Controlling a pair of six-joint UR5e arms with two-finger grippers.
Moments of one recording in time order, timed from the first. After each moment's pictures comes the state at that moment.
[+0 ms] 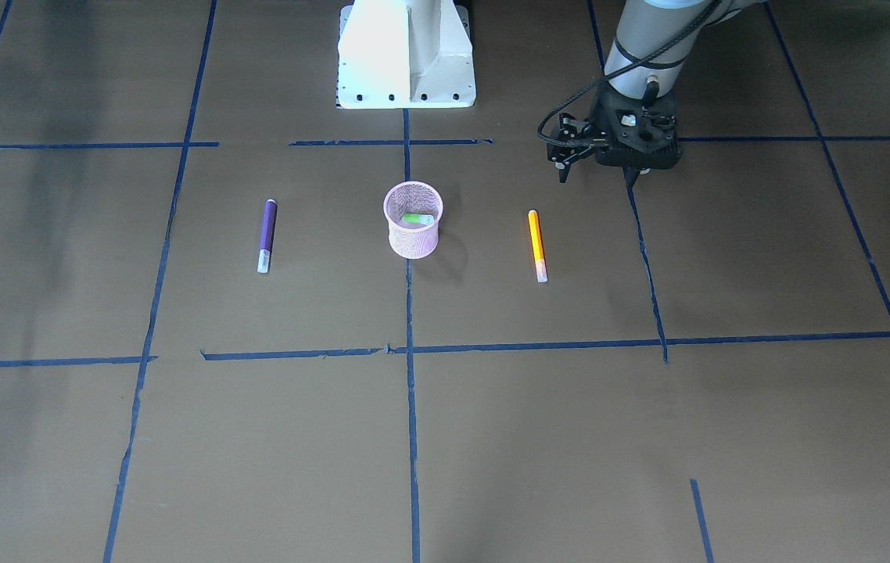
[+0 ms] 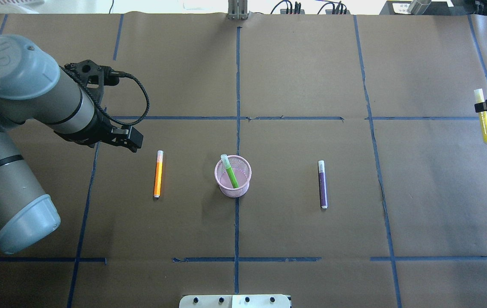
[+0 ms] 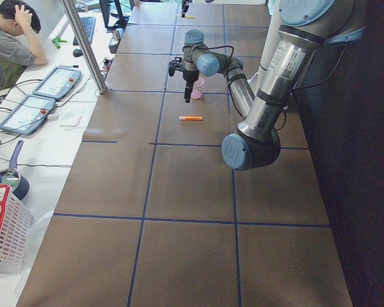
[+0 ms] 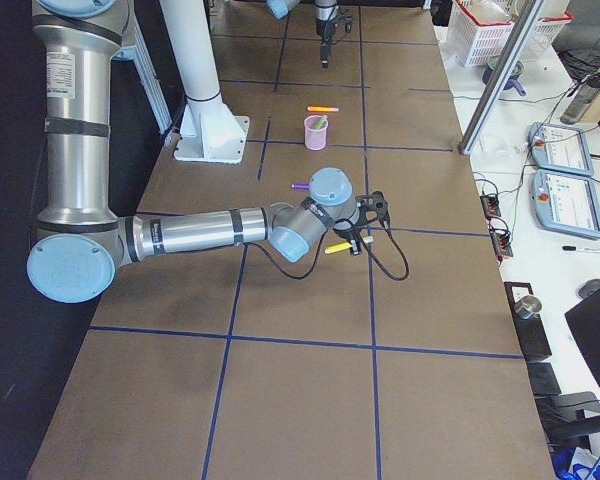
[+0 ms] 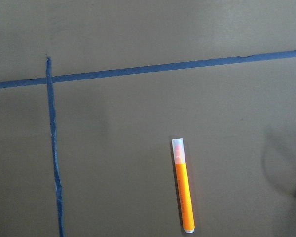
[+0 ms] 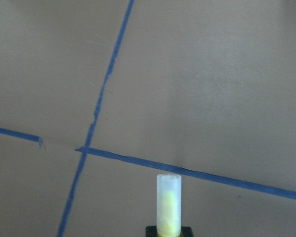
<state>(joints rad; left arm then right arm) -0.73 -1.99 -2.08 -1.35 -2.00 -0.93 1.21 -1.61 1.79 -0.87 2.26 0.67</state>
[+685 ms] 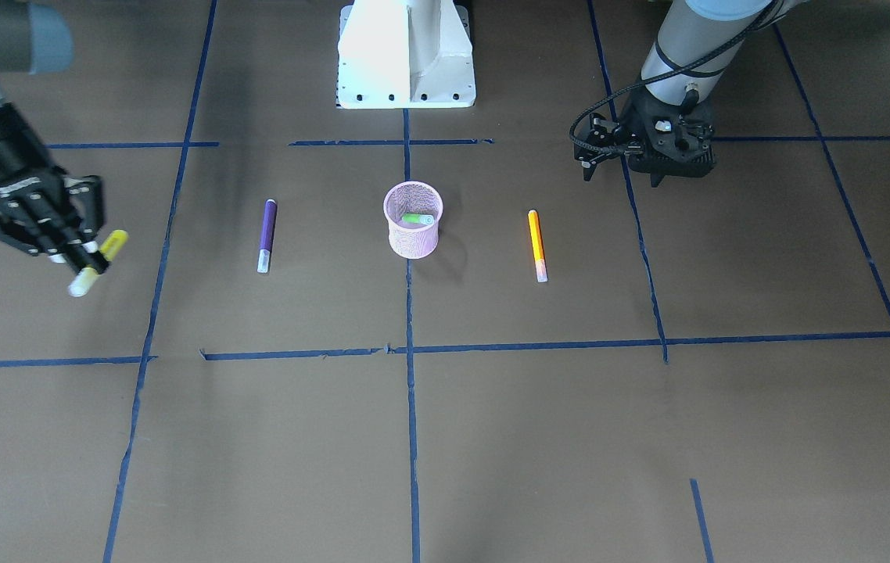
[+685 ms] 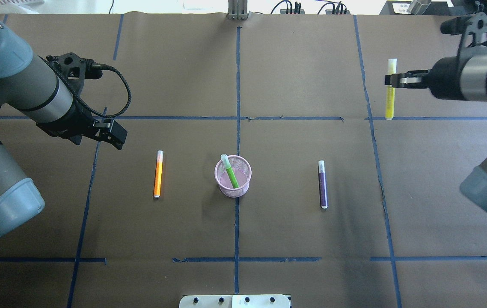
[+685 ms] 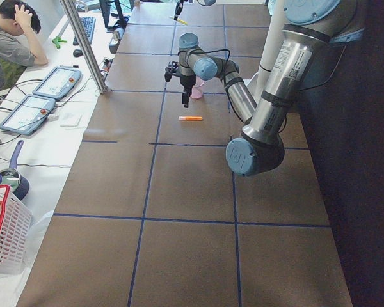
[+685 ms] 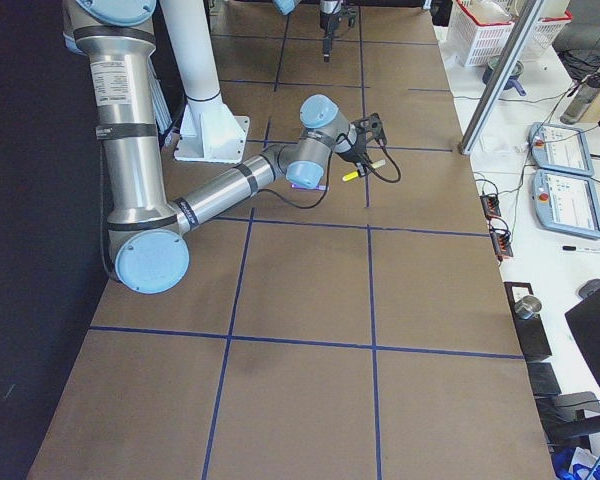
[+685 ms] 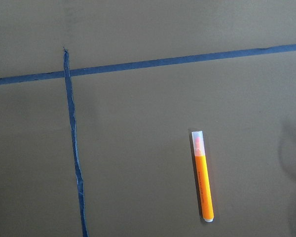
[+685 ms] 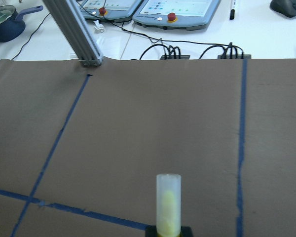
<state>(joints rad) -0.79 -1.96 -2.07 -1.35 -2.09 -0.87 0.85 -1.44 1.97 -0.89 1.75 0.98</state>
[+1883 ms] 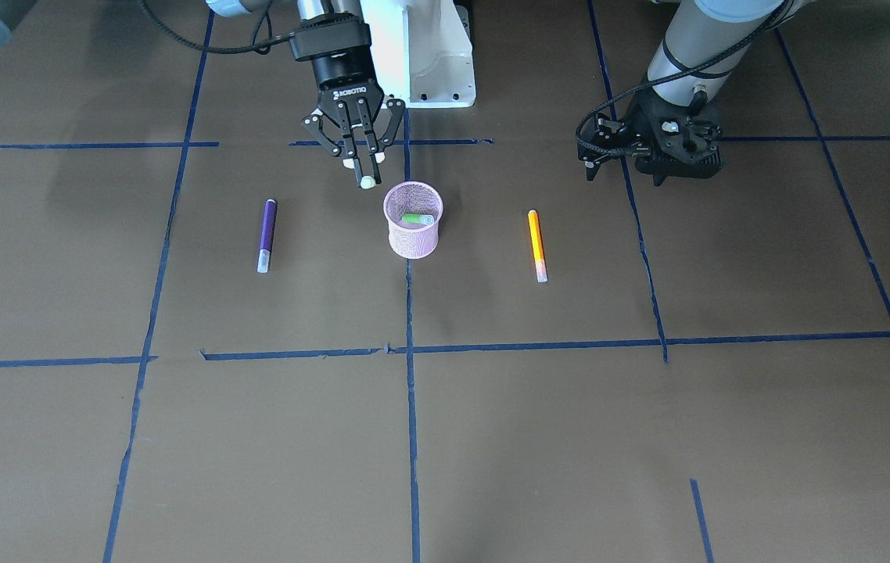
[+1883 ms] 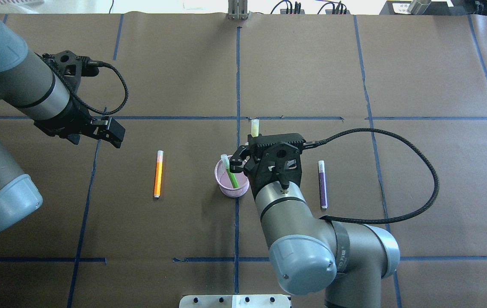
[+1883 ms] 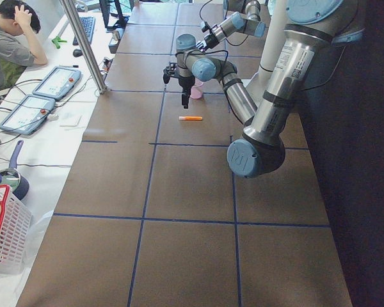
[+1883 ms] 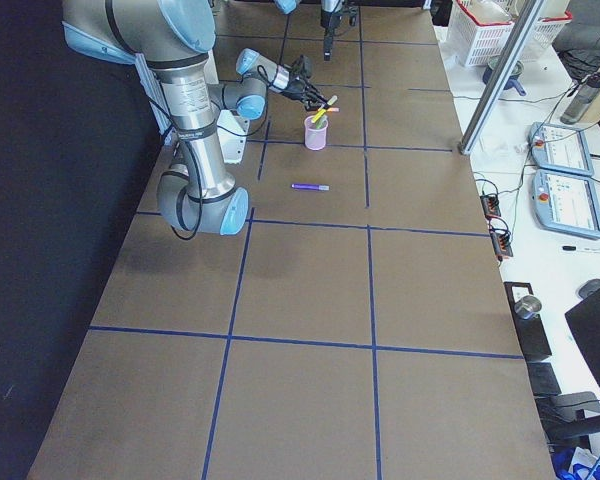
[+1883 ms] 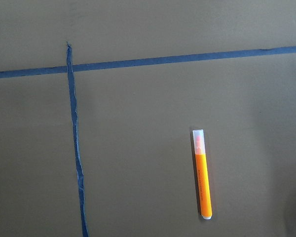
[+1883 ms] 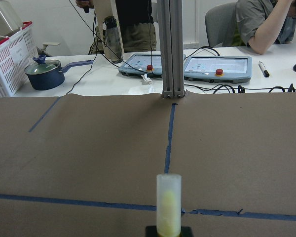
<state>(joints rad) -0.80 -1.96 -2.07 -1.35 -2.11 -0.88 0.18 -1.02 1.93 -1.34 0.76 1.23</state>
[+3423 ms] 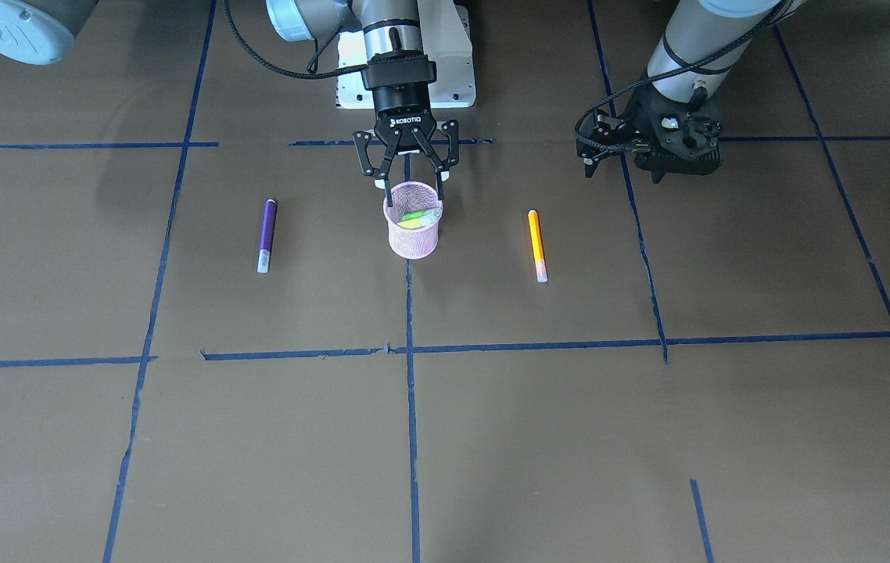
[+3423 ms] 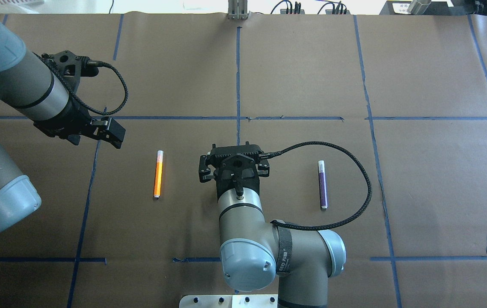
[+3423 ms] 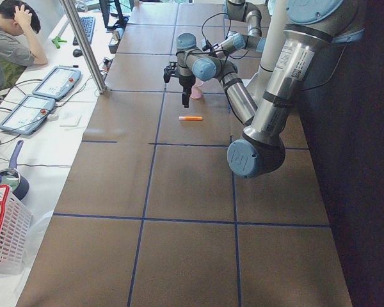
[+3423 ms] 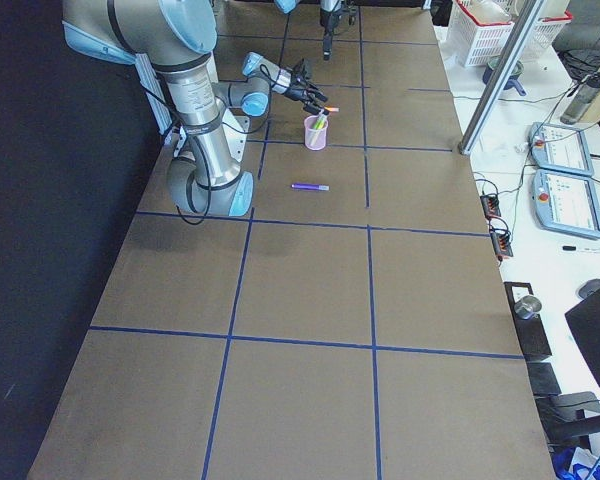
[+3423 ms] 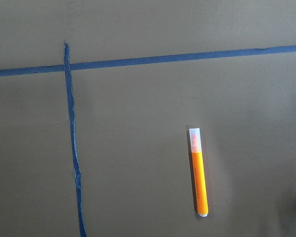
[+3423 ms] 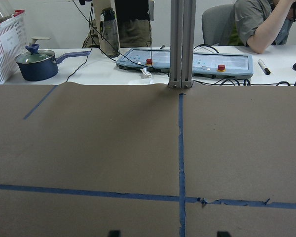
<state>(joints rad) -0.80 -1.95 -2.08 -1.35 -2.12 -0.88 0.17 -0.90 1.75 -1.34 0.75 1.27</state>
